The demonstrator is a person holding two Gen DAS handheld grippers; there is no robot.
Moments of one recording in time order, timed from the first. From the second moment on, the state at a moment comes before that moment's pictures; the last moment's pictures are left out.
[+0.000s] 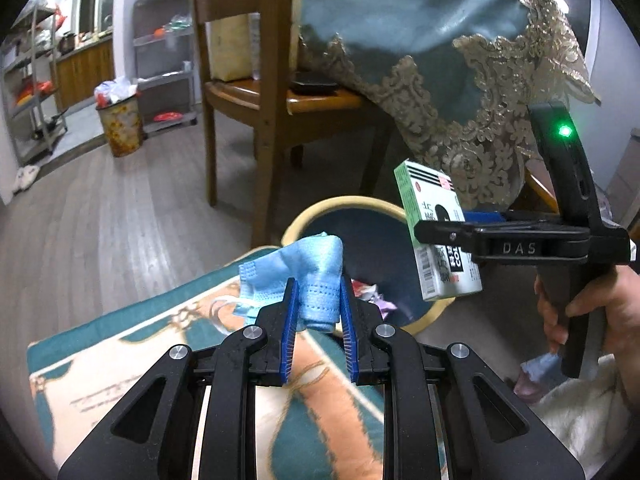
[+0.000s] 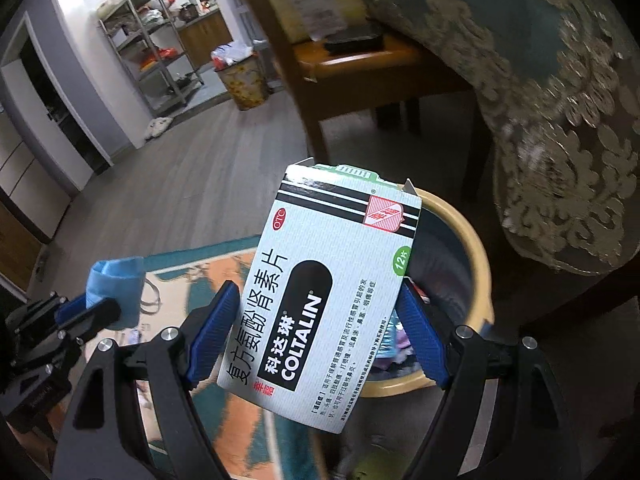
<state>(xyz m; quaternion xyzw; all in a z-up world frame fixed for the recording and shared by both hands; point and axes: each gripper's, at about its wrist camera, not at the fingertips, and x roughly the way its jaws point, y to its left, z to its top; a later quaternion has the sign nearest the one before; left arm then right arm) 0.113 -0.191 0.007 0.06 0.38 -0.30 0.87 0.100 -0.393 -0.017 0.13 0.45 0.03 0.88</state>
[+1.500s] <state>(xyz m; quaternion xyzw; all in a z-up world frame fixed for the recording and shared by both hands) 0.166 -0.264 -0.075 0.03 0.42 -0.31 0.85 0.119 -0.455 -0.071 0.18 0.48 -0.02 0.86</state>
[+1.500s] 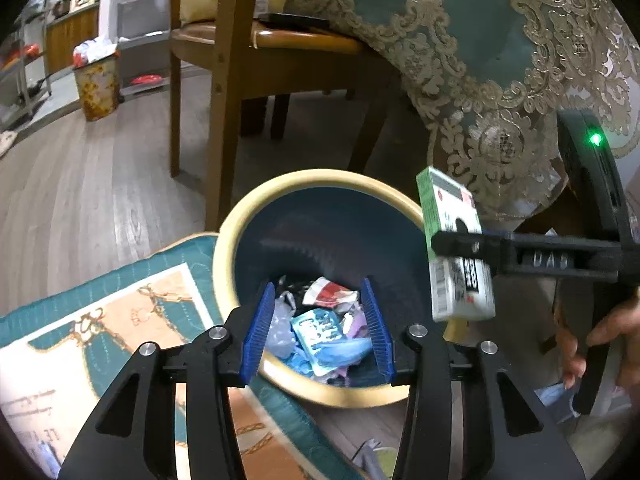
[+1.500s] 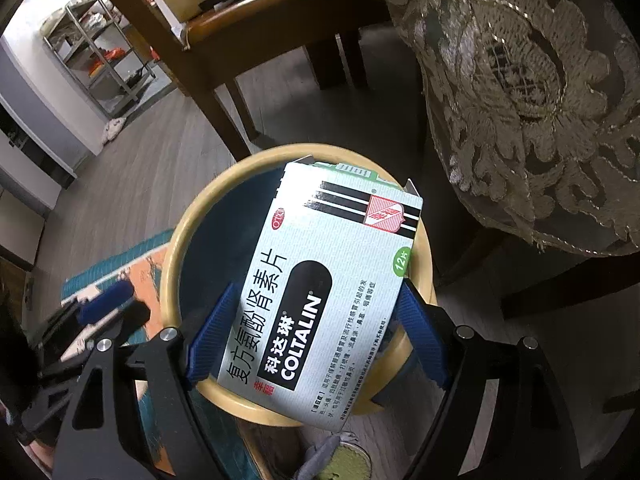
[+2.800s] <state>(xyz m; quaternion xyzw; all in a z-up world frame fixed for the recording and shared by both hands) 0.095 -0.045 -0.003 0.04 0.39 -0.17 0.90 0.113 -0.300 0.004 0.11 0.41 0.08 0.90</state>
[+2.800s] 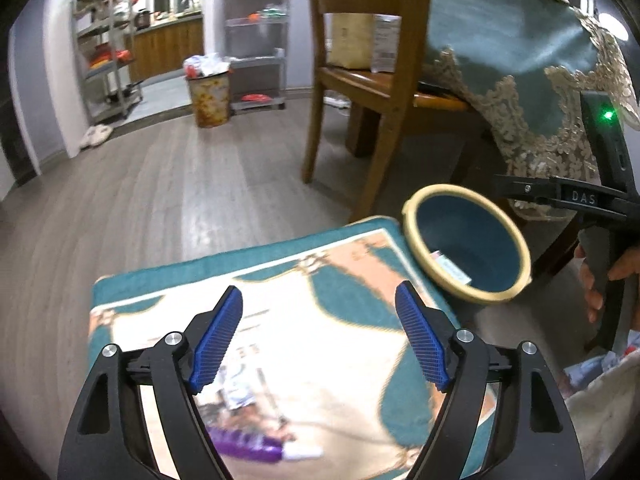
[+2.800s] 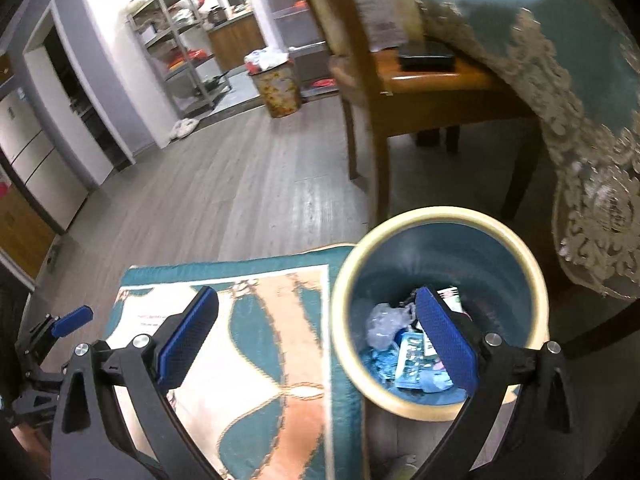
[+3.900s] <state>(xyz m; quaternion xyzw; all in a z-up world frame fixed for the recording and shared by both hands) 0.066 0.151 -0.048 -0.01 0.44 -0.01 0.90 0.063 -0.023 -0.109 -0.09 0.50 0.32 0.80</state>
